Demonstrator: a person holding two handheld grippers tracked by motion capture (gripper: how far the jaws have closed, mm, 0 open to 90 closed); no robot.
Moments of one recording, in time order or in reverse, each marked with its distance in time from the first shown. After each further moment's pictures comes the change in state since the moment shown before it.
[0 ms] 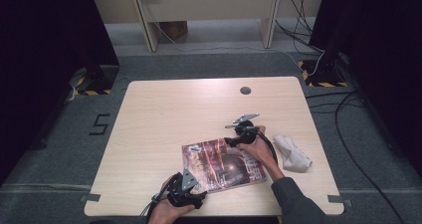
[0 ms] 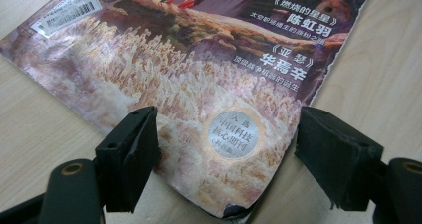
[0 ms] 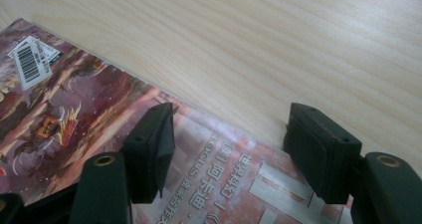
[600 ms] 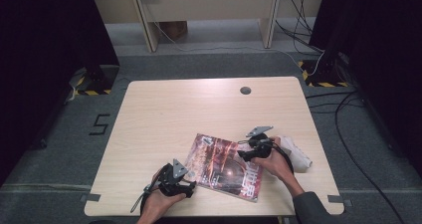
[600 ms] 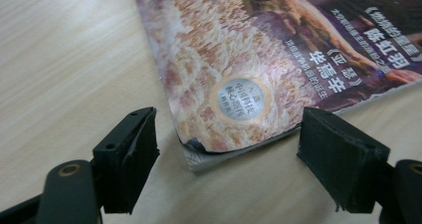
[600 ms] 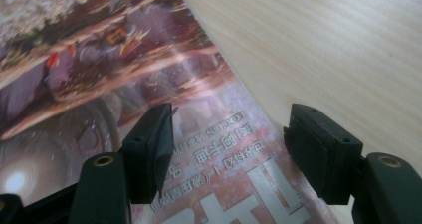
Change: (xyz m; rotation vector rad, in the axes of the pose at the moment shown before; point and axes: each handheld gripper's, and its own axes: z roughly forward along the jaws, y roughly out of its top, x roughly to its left) left arm 0.039 0.000 0.001 0.032 0.105 -0.066; right arm 0.007 -0.044 -0.050 0.054 -0.029 -0.056
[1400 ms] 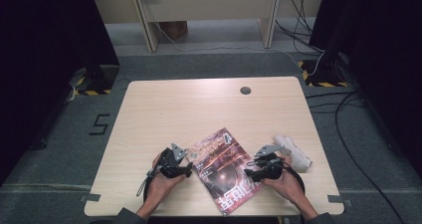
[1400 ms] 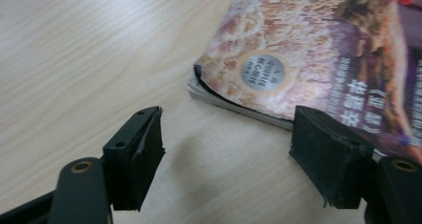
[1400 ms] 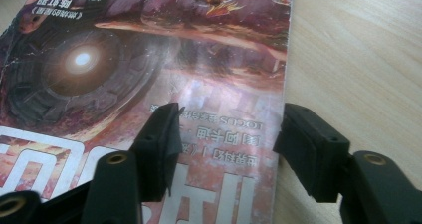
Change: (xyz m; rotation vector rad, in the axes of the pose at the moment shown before) left arm 0.027 0.023 0.021 -0.027 0.100 -0.048; right arm 0.029 -0.044 -0.037 0.010 0.041 0.006
